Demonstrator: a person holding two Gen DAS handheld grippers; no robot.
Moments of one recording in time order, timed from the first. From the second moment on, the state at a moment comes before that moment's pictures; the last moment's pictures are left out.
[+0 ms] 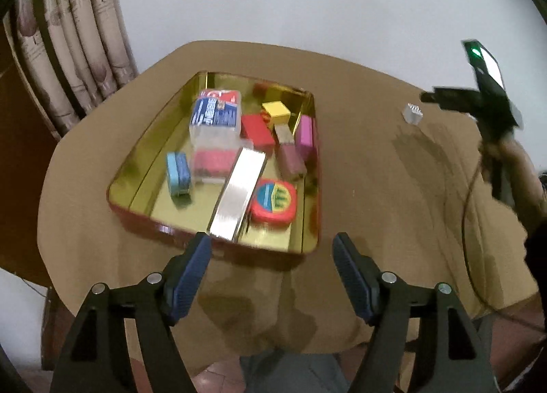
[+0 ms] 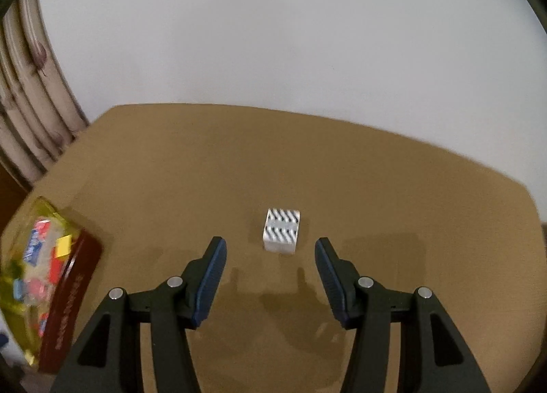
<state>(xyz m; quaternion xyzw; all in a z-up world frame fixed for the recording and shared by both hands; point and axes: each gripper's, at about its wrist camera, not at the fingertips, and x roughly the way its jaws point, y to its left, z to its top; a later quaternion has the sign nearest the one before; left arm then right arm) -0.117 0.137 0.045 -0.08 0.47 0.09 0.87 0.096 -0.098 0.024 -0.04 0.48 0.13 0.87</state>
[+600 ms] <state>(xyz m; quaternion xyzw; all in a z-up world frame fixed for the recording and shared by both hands) -0.126 0.160 0.023 -0.11 0.49 0.12 0.85 0.165 -0.090 -0.033 -0.04 0.55 0.10 0.83</state>
